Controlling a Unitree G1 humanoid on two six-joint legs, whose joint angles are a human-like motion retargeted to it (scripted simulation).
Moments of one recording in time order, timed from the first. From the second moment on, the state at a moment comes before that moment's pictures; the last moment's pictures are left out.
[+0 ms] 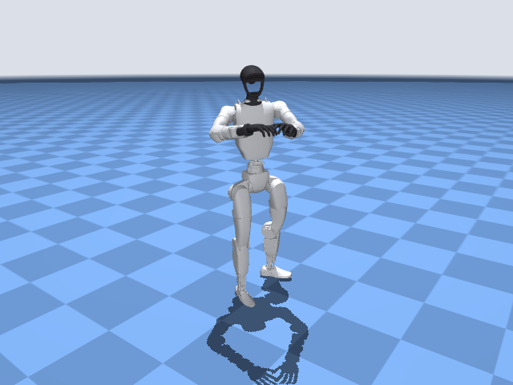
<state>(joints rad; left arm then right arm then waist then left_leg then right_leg) -1.11 0.37 -0.66 0.59 0.41 -0.05 0.26 -1.09 -0.69 0.75 0.37 -0.51 -0.01 -0.07 -0.25 0.02 0.03 0.22 0.19 0.76 -0.01 -0.11 -0.17 -0.03 -0.03 -0.09 0.03 0.02 0.26</state>
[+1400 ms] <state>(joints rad) -0.87 0.82 -0.77 0.44 0.37 -0.18 -0.03 -1.07 -0.44 0.67 0.34 -0.44 -0.01 -0.22 0.16 -0.12 -0.01 0.12 0.08 0.42 0.01 -0.14 -0.16 0.07 -0.21 -0.39 0.06 -0.03 0.25</state>
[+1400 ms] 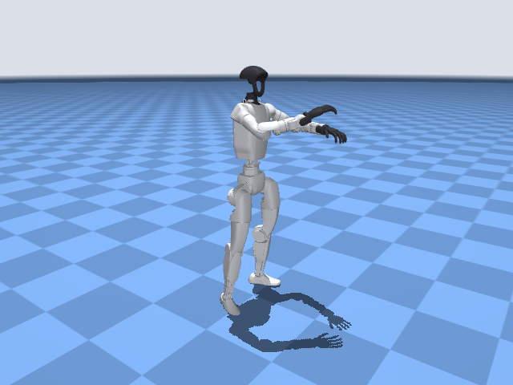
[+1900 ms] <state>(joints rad) -0.96 0.78 -0.74 0.49 0.41 -0.15 0.07 -0.99 -0.48 0.73 0.45 -0.49 -0.01 -0.16 0.18 -0.13 -0.03 0.13 0.06 0.40 0.01 -0.16 -0.16 0.09 -0.24 -0.41 0.08 -0.03 0.24</state>
